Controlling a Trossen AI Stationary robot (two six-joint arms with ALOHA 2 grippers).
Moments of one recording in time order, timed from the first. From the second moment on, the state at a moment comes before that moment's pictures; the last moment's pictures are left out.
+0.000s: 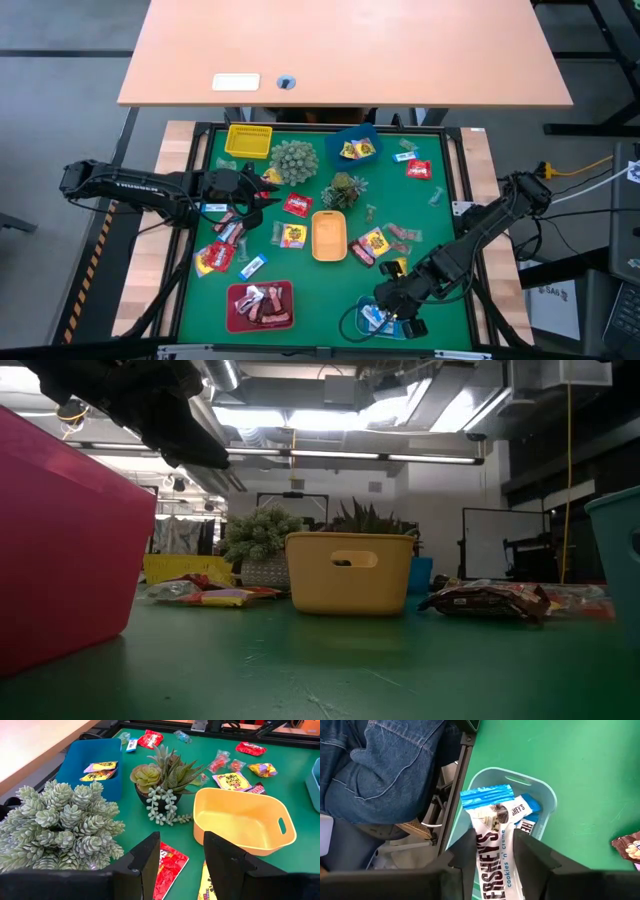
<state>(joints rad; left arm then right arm) 0.04 0.90 0.51 -0.08 -0.19 -0.13 0.69 1.61 1.33 -0.76 -0.10 0.49</state>
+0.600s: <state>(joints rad) 0.04 0.90 0.51 -0.08 -0.19 -0.13 0.69 1.61 1.33 -0.78 -0.09 0.49</state>
